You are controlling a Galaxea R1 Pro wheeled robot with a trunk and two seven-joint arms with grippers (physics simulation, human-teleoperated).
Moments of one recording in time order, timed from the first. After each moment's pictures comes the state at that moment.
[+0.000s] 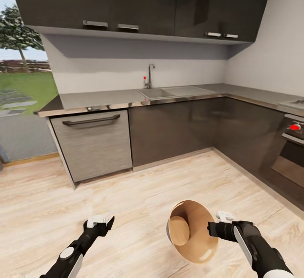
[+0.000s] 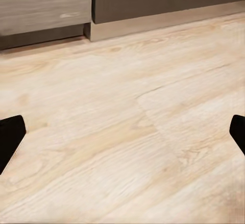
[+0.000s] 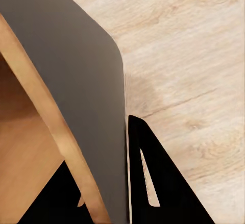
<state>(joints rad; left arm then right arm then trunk) -0.37 0.04 0.09 -0.65 0.03 -0.20 -0.28 -0.45 -0.15 -0.11 -0.80 -0.04 0.66 0.37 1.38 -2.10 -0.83</state>
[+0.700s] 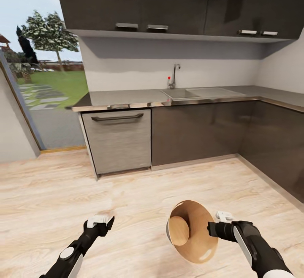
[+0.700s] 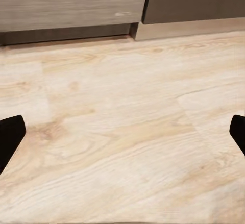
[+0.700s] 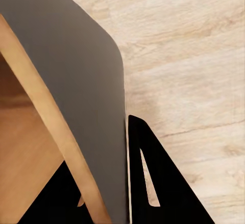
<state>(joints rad) -0.37 0.04 0.09 -0.65 0.03 -0.20 -0.28 -0.45 -0.15 -0.11 -0.80 -0.04 0.66 0.37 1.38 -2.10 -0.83</state>
